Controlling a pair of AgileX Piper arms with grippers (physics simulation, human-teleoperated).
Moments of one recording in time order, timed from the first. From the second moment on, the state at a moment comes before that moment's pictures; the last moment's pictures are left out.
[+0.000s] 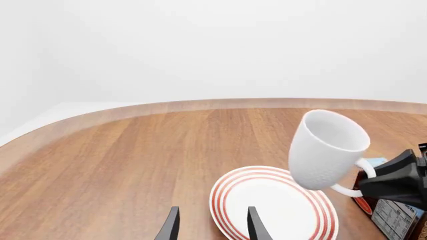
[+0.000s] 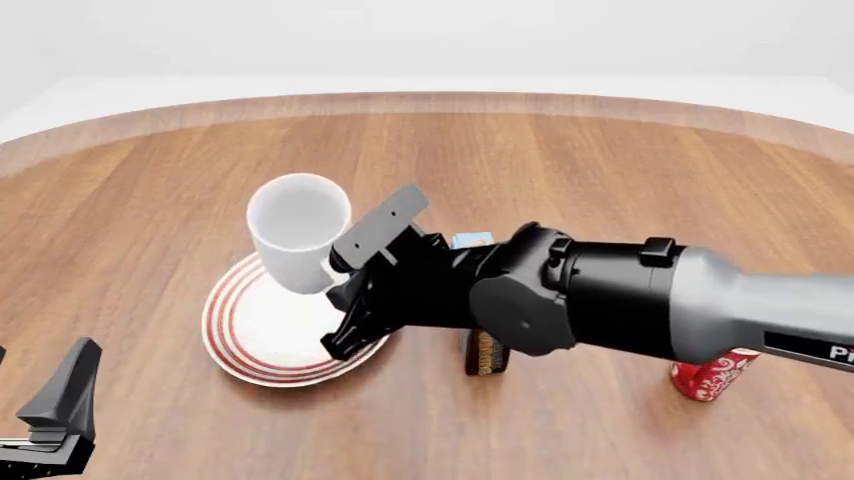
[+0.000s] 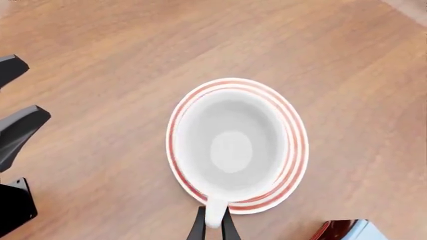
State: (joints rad) left arm 0.00 0.00 0.00 0.00 0.00; right arm 0.94 1.63 -1.09 0.16 -0.04
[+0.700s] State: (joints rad) left arm 0.00 0.00 0.00 0.00 0.00; right arm 0.91 1.72 -1.14 0.14 -0.02
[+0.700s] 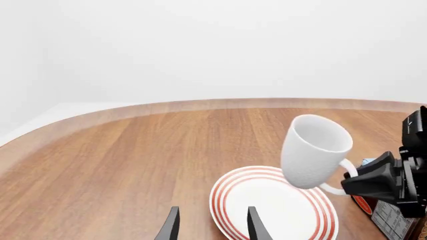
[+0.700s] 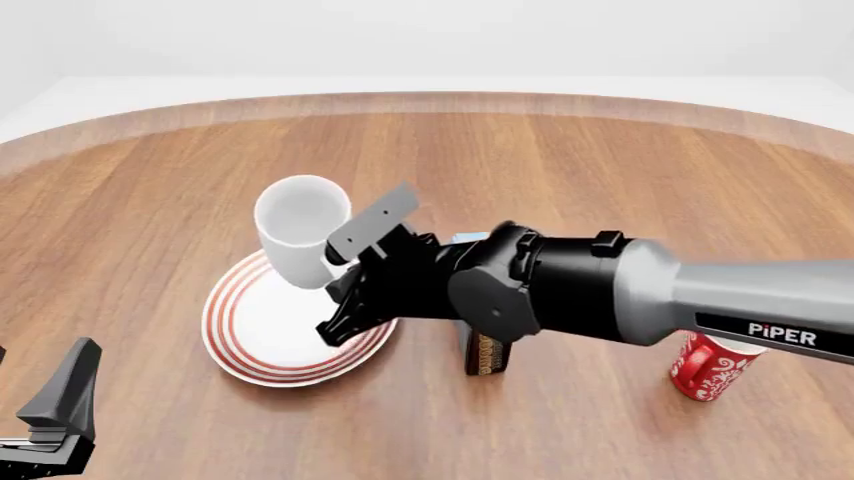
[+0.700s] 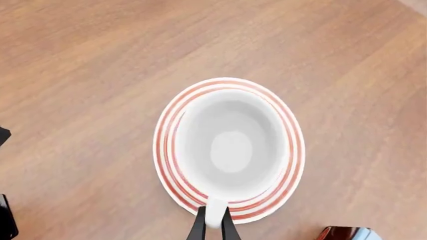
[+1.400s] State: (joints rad) left arm 0.00 0.00 0.00 0.00 0.00; right arm 0.91 1.79 -1.20 0.12 0.00
